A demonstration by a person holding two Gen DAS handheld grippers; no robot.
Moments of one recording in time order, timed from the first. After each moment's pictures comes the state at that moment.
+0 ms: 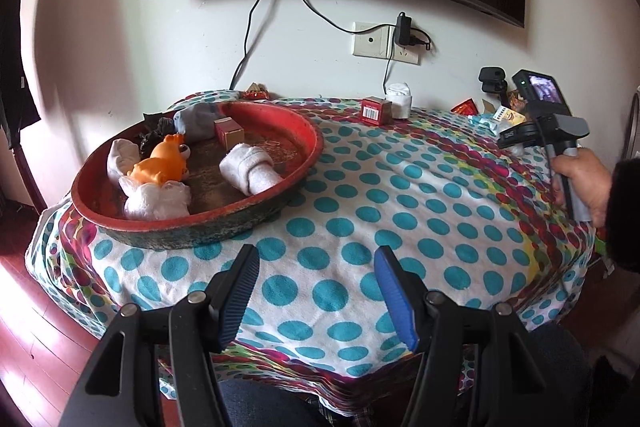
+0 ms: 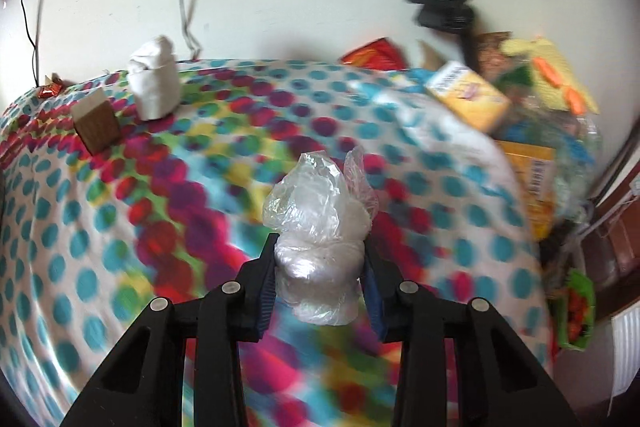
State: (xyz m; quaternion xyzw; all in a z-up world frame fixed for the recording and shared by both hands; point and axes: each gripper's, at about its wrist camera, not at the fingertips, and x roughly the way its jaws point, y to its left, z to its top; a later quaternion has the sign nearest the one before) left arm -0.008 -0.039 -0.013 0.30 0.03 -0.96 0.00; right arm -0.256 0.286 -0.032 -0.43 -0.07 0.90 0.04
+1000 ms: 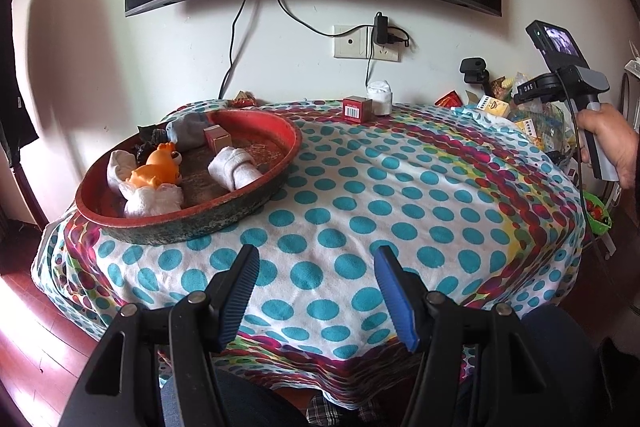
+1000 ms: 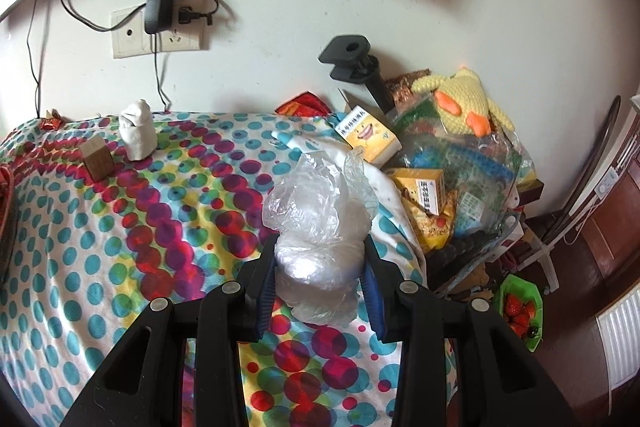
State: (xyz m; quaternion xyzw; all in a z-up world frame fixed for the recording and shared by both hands) left arm 0.015 -0.020 -0.009 0.29 0.00 -0.96 -0.01; right arm -0.195 0.331 0.046 -0.37 -0.08 0.92 0.07
